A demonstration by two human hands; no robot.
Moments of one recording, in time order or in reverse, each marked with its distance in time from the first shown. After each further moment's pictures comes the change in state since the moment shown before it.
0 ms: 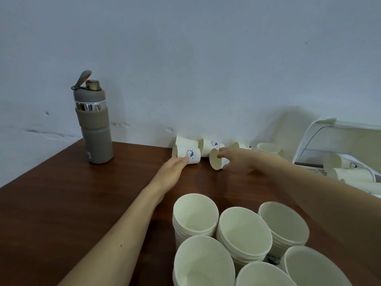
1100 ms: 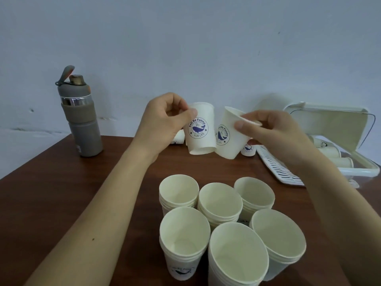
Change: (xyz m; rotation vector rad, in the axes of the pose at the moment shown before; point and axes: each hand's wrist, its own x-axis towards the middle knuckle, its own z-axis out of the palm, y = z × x) left_hand -0.066 0.130 0.008 -0.029 0.066 0.474; right_hand -0.179 -0.004 -0.024 1.033 0.653 -0.043
